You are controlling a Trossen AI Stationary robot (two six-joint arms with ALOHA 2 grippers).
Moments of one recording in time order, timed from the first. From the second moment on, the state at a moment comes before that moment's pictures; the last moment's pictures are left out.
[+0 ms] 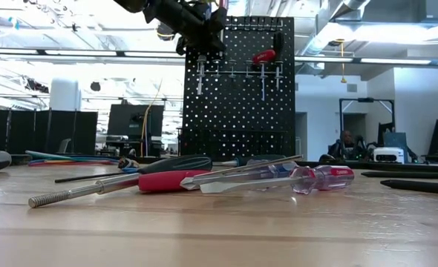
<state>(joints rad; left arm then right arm) 0.47 1.57 1.34 0.08 -0.26 -0.09 0.37 1.17 1.00 0.27 0.91 -0.58</state>
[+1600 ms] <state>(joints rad) 0.21 1.41 1.34 -0.16 -0.50 0.05 0.37 1.17 1.00 0.24 0.91 -0.58</state>
